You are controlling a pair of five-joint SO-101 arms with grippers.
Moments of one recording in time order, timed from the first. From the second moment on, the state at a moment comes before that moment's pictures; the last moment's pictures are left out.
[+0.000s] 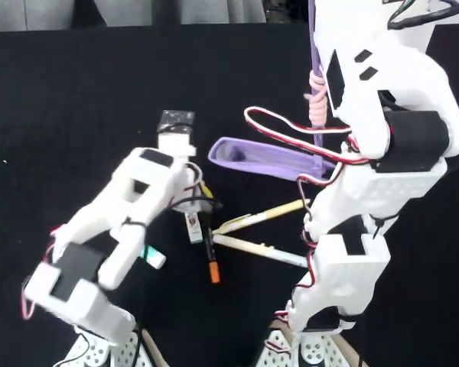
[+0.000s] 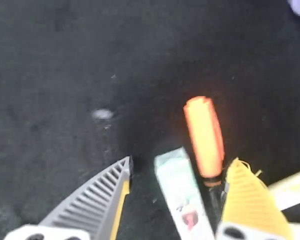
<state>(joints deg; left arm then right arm) 14.7 4.0 28.4 53.9 12.4 -0.6 18.5 -94.1 88.0 9.5</state>
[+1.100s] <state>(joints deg) 8.1 25.5 -10.4 76.8 11.9 -0.6 18.5 -94.1 88.0 9.5</state>
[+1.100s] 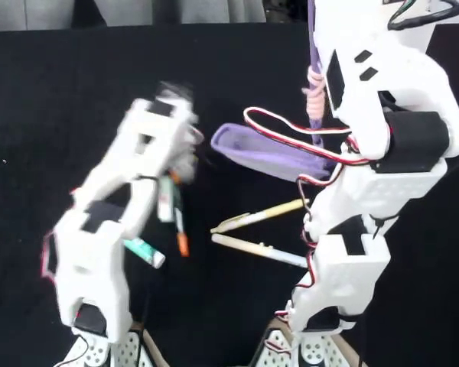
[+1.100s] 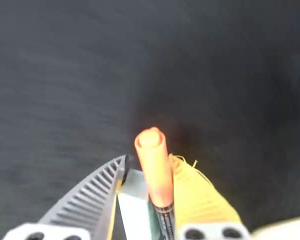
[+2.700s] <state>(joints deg) 6.8 1.5 13.2 73.0 44.0 -0.6 18.5 -94.1 88.0 9.5</state>
